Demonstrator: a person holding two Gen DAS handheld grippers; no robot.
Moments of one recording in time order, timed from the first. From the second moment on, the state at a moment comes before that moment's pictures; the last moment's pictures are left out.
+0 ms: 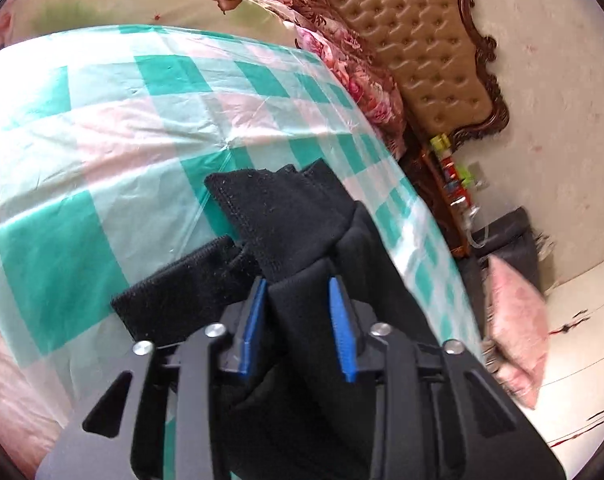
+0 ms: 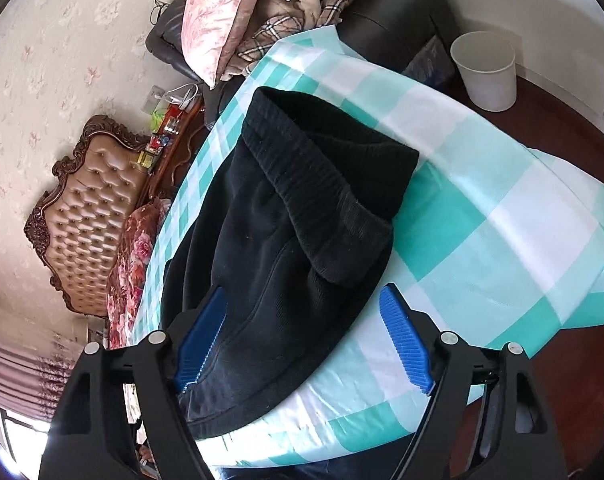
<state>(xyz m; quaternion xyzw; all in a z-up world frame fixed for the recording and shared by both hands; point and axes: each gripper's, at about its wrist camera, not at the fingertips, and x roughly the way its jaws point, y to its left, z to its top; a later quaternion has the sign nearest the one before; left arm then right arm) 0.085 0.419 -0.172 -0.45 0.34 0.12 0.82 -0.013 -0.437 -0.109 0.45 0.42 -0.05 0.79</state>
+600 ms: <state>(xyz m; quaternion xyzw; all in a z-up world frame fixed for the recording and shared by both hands) 0.086 0.416 -0.166 -0.44 0.34 0.12 0.82 0.007 -0.434 -0.128 0.42 0.44 -0.10 0.79</state>
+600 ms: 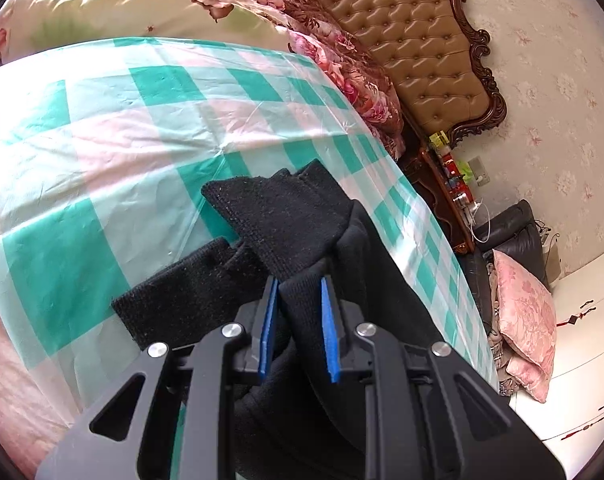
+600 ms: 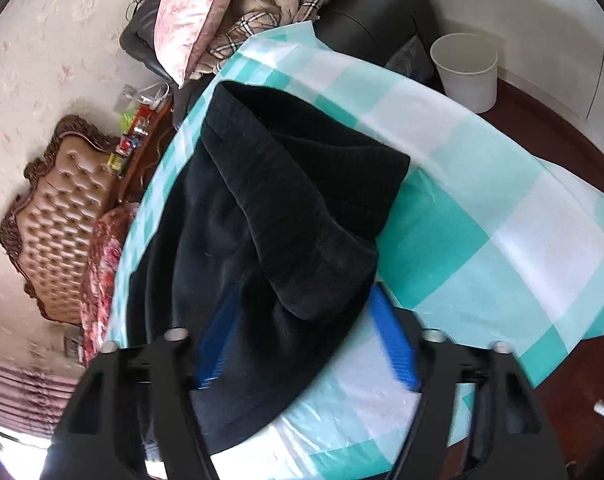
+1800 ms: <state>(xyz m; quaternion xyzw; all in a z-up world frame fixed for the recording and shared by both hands) 0.090 0.412 -0.135 -0.43 0.32 0.09 0.84 0.013 -0.444 -0.093 0.37 0.42 -0.08 0.82</state>
